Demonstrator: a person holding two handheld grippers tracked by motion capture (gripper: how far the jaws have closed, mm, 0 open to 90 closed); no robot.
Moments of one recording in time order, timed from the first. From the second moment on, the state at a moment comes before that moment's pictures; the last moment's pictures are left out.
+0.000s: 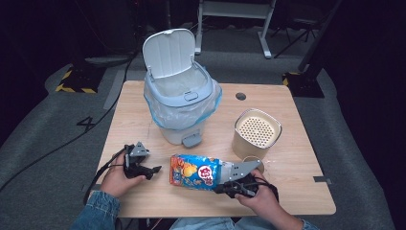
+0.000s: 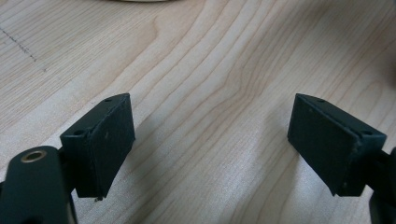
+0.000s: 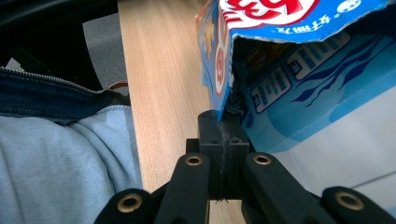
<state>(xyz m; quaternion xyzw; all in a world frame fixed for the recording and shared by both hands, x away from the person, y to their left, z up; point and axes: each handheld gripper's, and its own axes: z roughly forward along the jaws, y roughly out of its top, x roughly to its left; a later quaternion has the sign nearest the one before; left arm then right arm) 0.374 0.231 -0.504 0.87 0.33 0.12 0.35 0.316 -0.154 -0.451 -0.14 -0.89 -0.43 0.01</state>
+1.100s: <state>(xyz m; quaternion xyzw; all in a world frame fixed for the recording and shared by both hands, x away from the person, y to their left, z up) 0.379 0.234 -0.505 0.88 0.31 0.11 0.34 0.338 -0.204 -0.337 -0.13 -0.87 -0.46 -0.07</state>
